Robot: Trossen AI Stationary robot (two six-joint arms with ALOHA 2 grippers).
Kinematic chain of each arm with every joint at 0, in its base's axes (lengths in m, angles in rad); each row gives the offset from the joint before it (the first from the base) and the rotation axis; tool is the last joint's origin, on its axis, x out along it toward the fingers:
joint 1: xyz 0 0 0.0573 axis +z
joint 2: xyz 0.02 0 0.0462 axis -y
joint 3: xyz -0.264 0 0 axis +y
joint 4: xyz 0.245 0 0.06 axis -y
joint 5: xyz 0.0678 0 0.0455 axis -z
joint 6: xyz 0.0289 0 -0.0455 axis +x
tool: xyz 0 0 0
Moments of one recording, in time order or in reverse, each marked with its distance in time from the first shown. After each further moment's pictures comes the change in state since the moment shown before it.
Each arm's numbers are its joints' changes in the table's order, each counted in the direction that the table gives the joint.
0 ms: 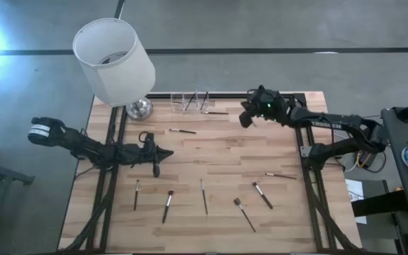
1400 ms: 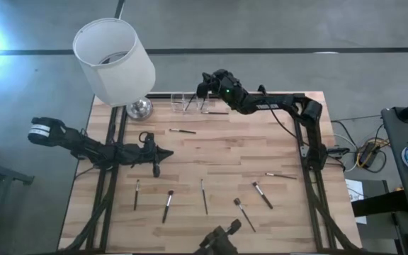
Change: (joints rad) left arm 0.000 0.000 0.000 -0.008 0.000 0.001; right arm -0.016 -0.789 -0.624 0.556 0.182 0.219
